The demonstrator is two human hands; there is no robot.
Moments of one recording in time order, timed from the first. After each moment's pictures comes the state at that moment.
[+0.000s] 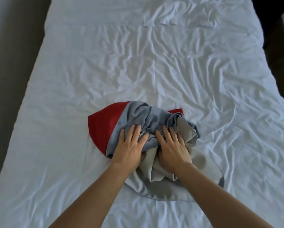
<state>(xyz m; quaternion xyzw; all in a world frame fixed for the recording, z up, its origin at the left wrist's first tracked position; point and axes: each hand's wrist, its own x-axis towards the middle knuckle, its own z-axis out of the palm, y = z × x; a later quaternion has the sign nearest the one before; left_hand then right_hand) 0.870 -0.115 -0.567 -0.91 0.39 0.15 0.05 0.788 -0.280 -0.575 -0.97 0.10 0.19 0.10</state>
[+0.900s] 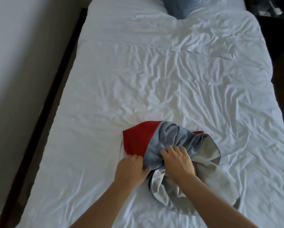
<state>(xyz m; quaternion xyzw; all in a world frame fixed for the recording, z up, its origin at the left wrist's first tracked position) 0.914 -0.009 -0.516 -0.93 0.27 0.23 -0.09 0.865 -0.191 -0.491 -0.97 0.04 0.23 0.00</state>
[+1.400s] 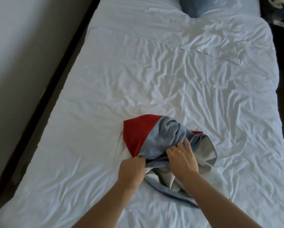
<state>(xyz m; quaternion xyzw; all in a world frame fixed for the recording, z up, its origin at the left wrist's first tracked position) 0.877 -0.025 -0.522 -0.94 0.23 0.25 -0.06 0.858 -0.211 -0.482 -0.96 -0.02 0.25 -0.11</state>
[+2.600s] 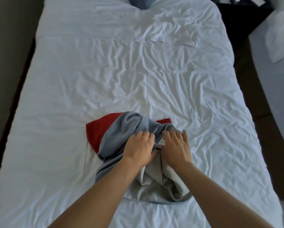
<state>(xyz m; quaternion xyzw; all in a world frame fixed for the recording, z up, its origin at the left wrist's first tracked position) 0.890 -0.159 -0.482 -0.89 0.43 0.13 -0.06 0.805 -0.294 -0.490 -0.97 0.21 0.11 0.06</state>
